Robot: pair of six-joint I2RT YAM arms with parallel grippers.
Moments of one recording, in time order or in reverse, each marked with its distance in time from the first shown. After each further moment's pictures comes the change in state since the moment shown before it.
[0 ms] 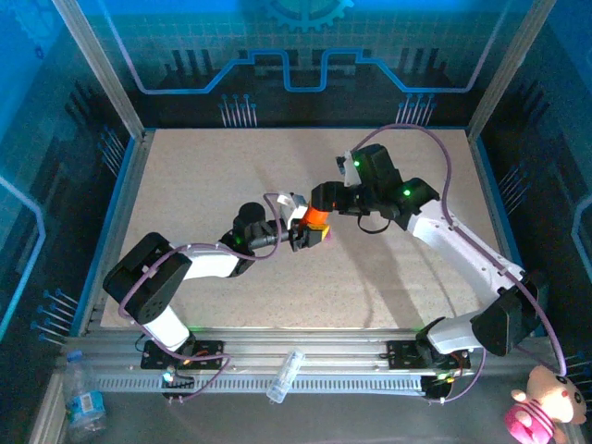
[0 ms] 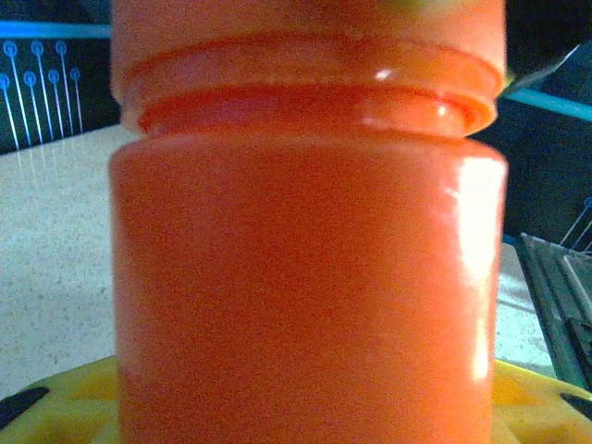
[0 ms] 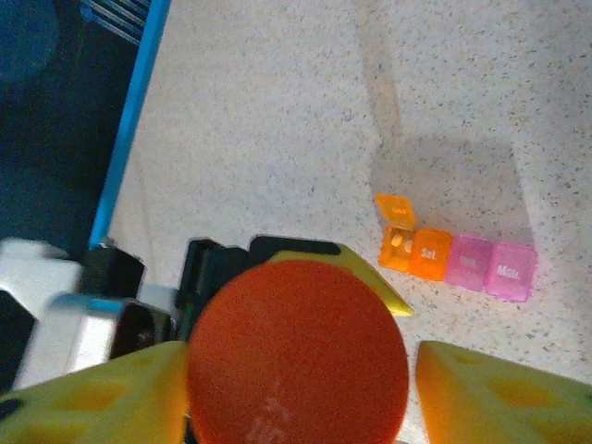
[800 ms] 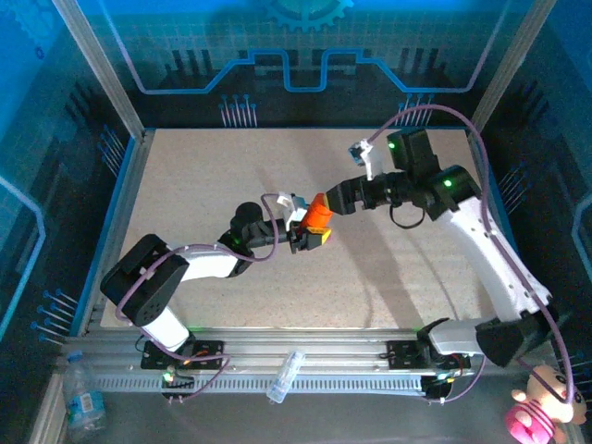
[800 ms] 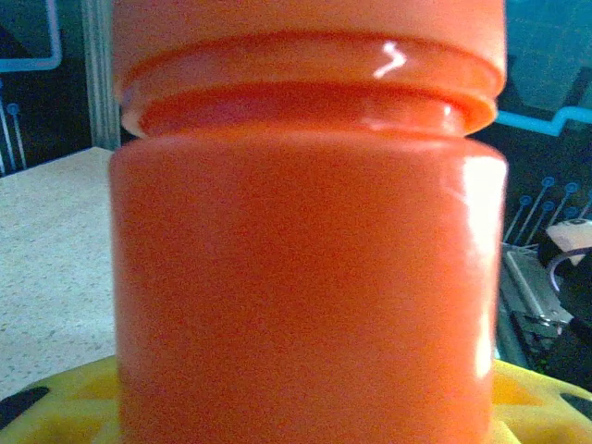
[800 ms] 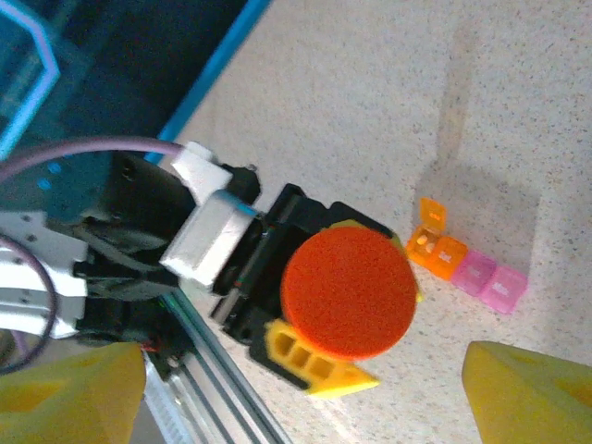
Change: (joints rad) left arm 0.000 -0.022 0.000 0.031 0.120 -0.003; right arm -0.125 -0.043 0.215 -0.294 -0.248 -0.419
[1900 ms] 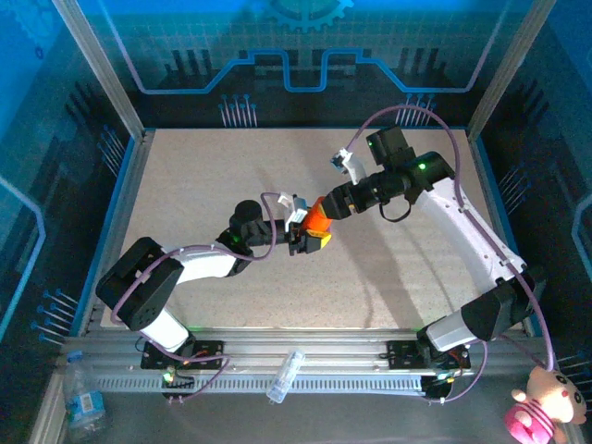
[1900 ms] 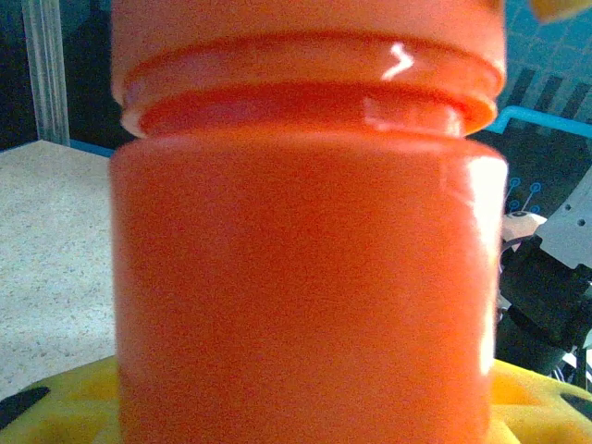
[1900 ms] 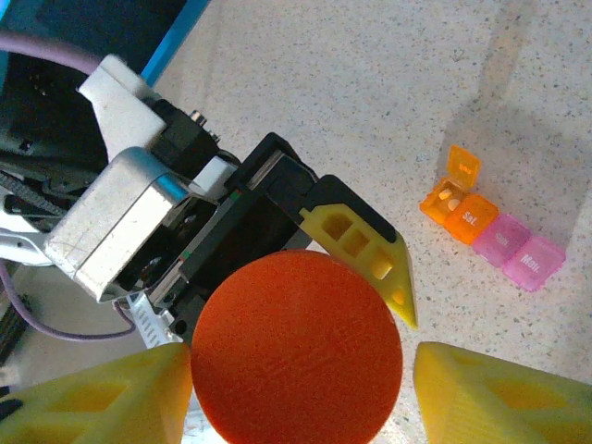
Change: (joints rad) left arm 0.000 -0.029 0.013 -0.051 0.085 -0.026; right arm 0.013 0.132 0.038 -0.097 -0.079 -0.147
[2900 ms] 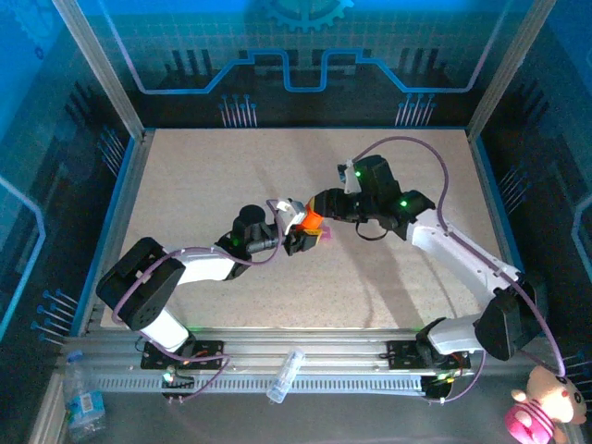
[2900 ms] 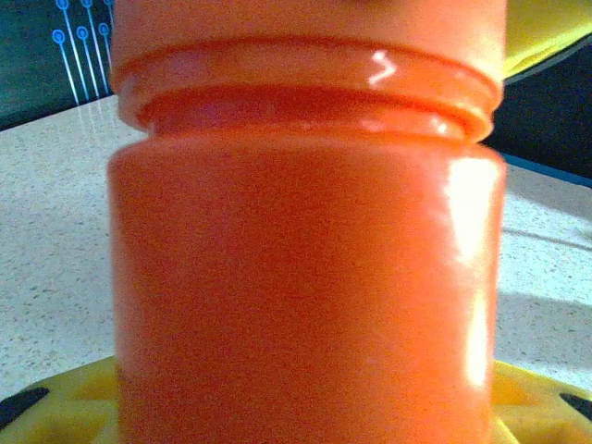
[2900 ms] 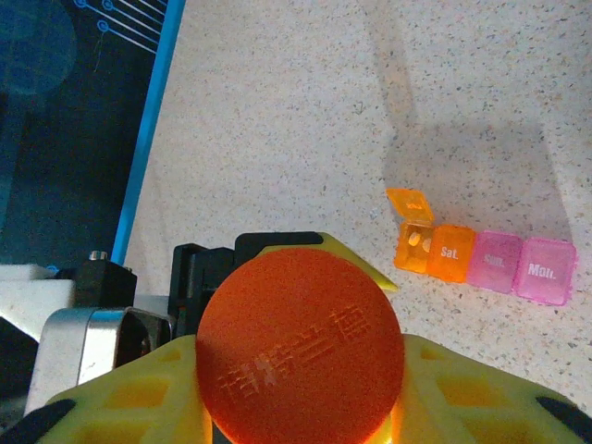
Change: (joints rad) left arm 0.000 0.001 -0.048 -0.141 -0.306 0.169; right arm 0.102 -0.112 -0.407 0.578 0.281 0.645
